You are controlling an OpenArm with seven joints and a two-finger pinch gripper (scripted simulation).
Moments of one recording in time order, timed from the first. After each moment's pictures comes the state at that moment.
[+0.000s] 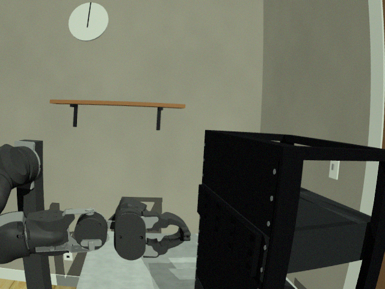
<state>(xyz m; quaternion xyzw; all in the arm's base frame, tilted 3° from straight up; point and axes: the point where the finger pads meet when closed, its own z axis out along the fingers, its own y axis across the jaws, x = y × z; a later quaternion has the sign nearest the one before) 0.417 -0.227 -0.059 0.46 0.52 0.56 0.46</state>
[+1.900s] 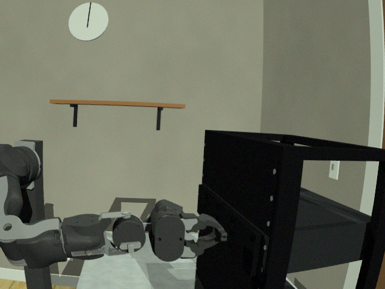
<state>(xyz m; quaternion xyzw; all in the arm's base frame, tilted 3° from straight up) 0.482 -0.214 -0.062 0.46 0.52 0.56 0.45</state>
